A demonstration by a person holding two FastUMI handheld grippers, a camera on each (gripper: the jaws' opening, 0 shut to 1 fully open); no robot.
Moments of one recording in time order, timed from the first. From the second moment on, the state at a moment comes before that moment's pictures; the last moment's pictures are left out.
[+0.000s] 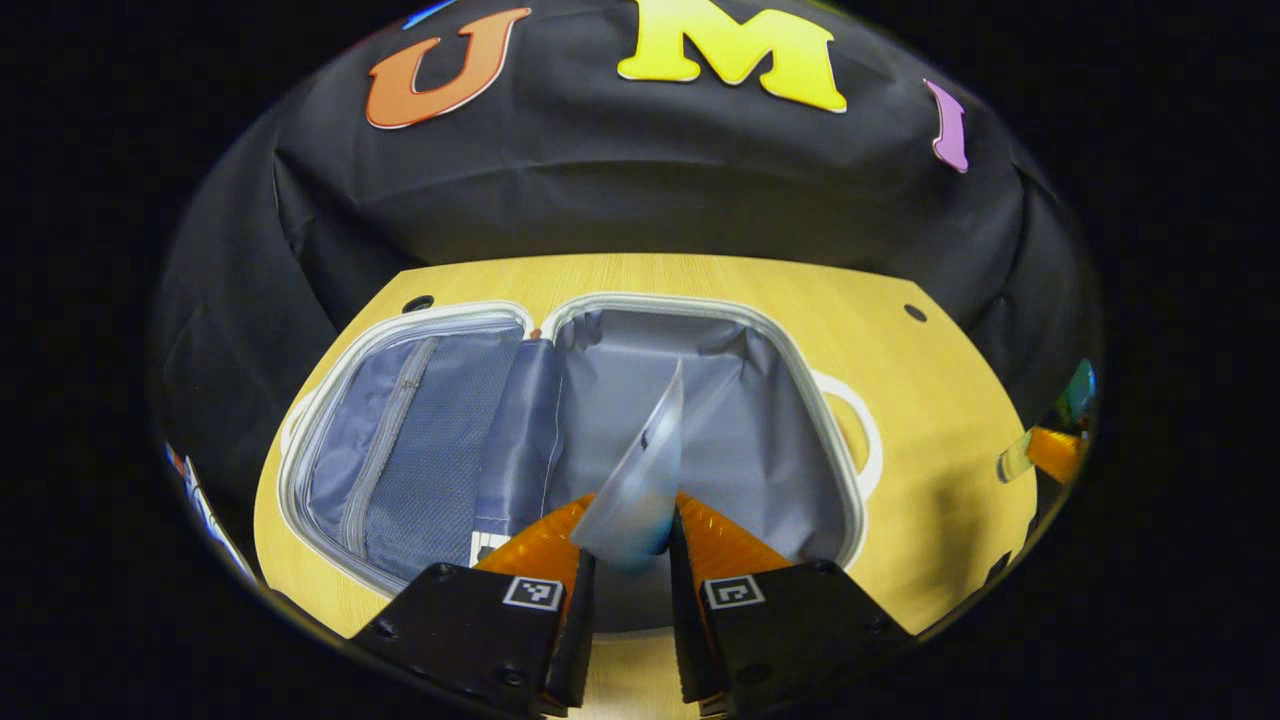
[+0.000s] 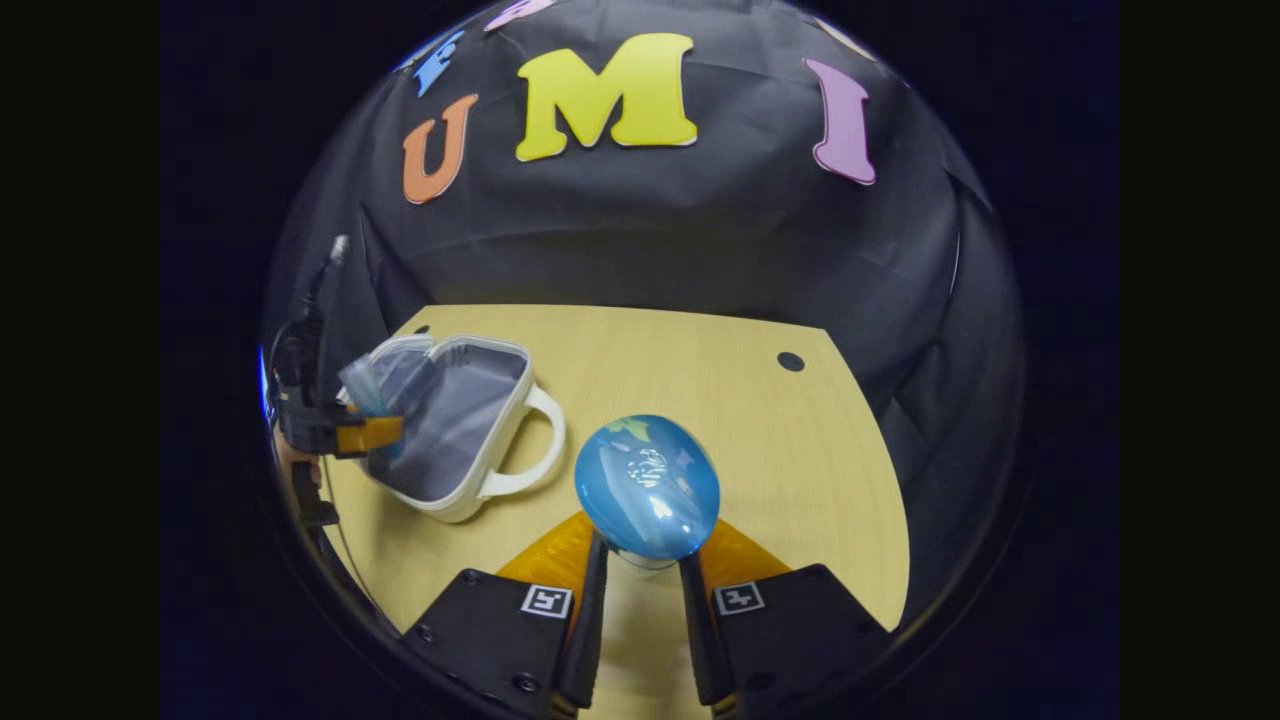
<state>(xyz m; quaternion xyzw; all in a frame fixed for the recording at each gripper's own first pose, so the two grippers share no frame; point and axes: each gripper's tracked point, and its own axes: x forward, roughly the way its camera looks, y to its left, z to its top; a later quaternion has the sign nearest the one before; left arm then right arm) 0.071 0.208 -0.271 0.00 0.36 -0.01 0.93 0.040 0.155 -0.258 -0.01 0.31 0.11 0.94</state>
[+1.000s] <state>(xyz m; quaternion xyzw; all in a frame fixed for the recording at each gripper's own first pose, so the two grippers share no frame) 0.099 0.203 -0.321 0.06 0.49 0.00 0.87 0.023 0.139 -0.277 -0.02 0.34 0.09 0.94</state>
